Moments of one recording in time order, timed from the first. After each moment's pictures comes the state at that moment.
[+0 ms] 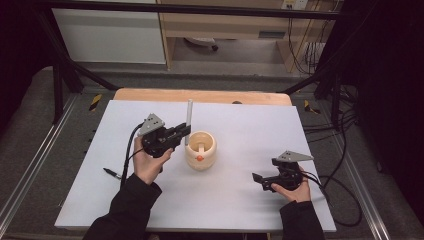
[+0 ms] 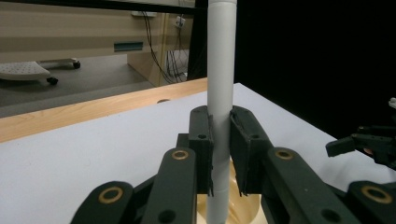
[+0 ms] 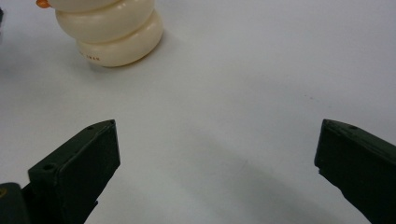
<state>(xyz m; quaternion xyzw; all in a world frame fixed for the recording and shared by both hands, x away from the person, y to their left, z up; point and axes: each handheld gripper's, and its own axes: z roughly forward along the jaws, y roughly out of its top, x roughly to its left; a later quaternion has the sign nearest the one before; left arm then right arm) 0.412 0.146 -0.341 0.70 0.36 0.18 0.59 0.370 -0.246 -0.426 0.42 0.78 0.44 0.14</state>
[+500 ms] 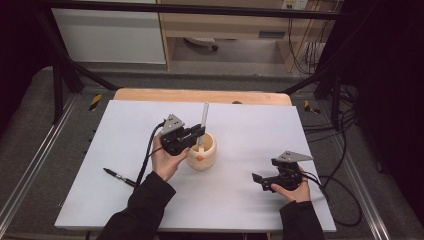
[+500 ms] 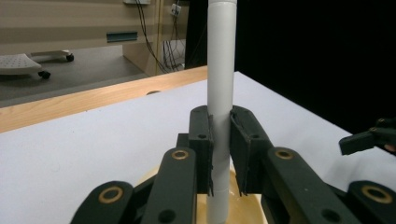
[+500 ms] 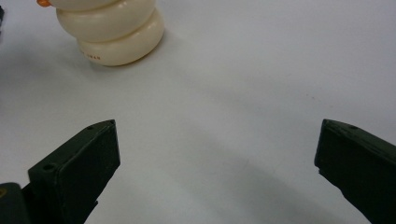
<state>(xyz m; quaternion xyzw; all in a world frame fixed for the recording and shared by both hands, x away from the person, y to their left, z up) 0.431 0.107 -0.366 0.72 0.35 0.18 0.57 0.370 -0.246 -0.426 0.42 0.78 0.44 0.14</state>
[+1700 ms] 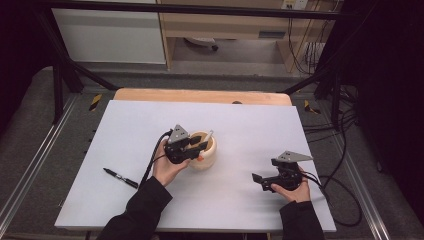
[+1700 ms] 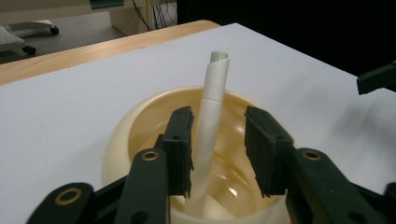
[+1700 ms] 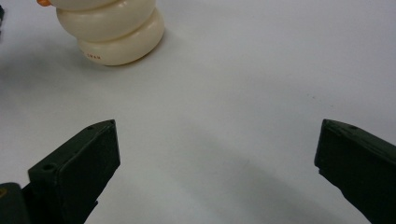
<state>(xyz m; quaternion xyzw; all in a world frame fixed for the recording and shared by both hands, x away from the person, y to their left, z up) 0.431 0.108 -0.401 0.77 0.33 0.16 0.52 0.370 -0.245 -0.426 0.42 0.78 0.44 0.14</state>
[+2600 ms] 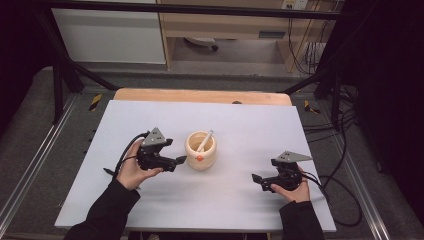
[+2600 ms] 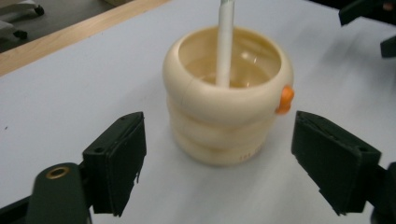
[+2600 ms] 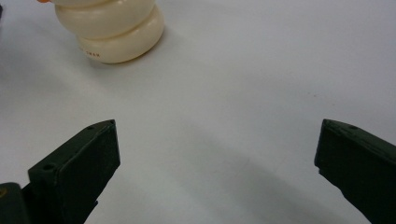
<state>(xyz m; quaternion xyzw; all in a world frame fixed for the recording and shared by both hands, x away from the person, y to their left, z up) 0.406 0.178 -0.379 0.84 0.29 0.15 0.45 0.370 -0.245 -0.427 0.42 0.79 0.43 0.14</state>
